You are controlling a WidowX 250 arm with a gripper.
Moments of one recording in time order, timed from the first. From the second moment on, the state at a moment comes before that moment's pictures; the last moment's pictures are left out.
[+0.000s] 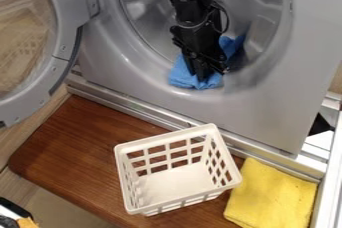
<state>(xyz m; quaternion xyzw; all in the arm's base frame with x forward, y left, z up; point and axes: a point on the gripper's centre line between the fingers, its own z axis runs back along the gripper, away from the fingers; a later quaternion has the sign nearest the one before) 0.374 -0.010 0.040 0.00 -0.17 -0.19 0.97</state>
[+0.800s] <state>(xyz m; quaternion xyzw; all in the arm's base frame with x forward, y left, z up) 0.302 -0.018 0.084 -0.04 -0.22 -0.25 0.94</state>
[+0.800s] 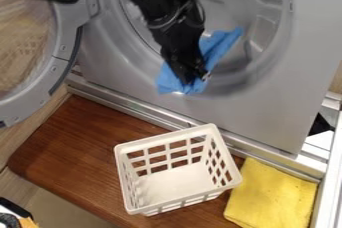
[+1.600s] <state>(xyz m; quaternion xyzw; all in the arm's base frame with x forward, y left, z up) 0.225 -0.049 0.000 -0.03 -0.13 -0.29 0.95</state>
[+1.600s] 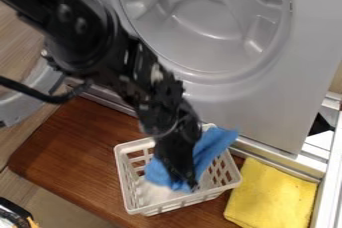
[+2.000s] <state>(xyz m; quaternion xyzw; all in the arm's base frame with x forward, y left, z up) 0.219 -0.041 -0.048 -0.03 -0.08 -0.26 0.96</state>
